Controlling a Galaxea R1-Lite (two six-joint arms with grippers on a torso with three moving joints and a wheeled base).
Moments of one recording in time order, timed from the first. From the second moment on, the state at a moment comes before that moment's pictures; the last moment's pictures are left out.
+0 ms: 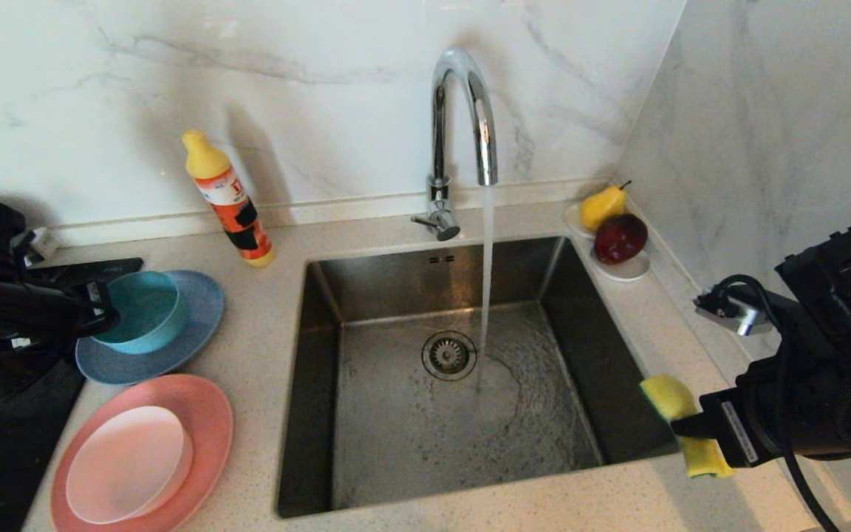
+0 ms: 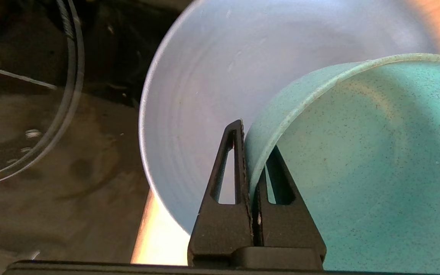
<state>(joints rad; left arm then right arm) 0.40 1.87 -1.28 0.07 -0.16 -0.12 0.41 1.44 -1.03 0.47 0.05 0.20</state>
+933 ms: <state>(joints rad) 0.24 1.31 -1.49 0.46 -0.33 -0.16 0.41 1.41 -1.03 0.48 0.05 0.20</state>
